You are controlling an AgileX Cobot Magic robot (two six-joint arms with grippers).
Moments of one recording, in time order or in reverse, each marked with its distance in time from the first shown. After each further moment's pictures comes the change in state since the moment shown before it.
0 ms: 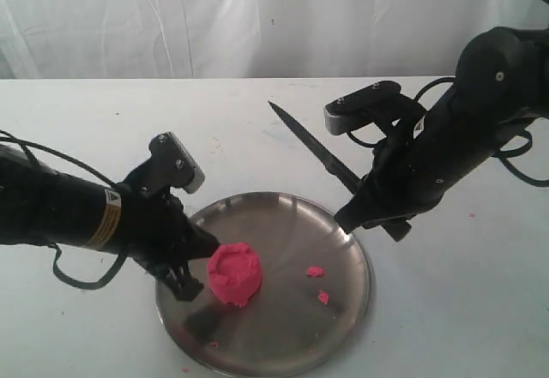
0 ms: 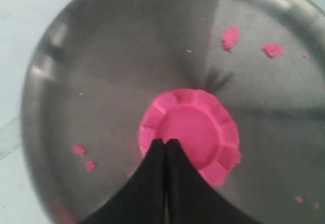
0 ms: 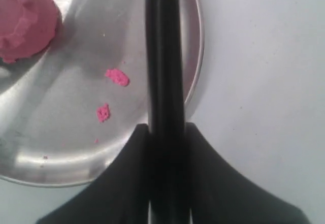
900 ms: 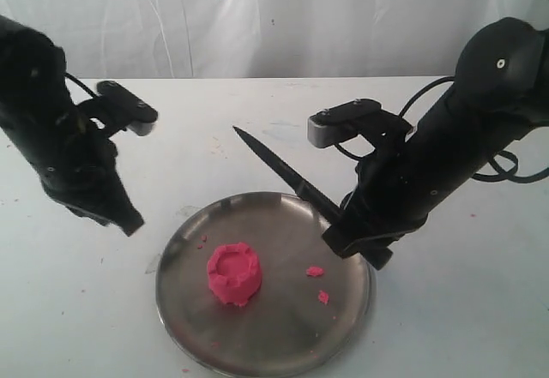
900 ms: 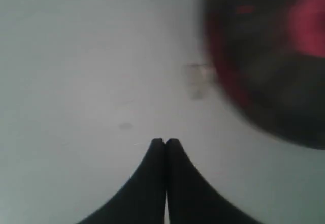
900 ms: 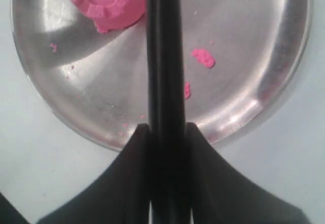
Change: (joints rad) left arm 0.033 -0.034 -0.376 -1.664 1.303 1.616; right arm 0.000 0.002 0.000 0.249 0.143 -0.233
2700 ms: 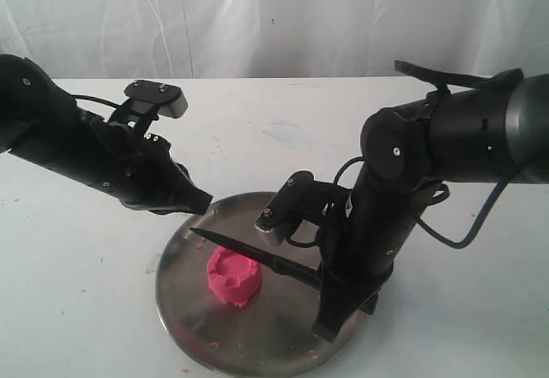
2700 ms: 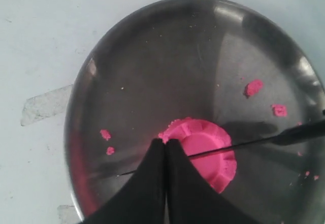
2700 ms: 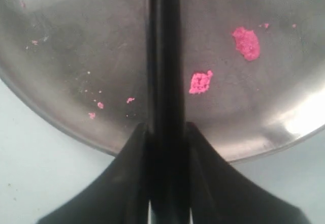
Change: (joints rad) left arm 0.013 0.007 0.148 -0.797 -0.388 0.476; right arm 0.209 0.142 0.024 -0.277 -0.090 0.015
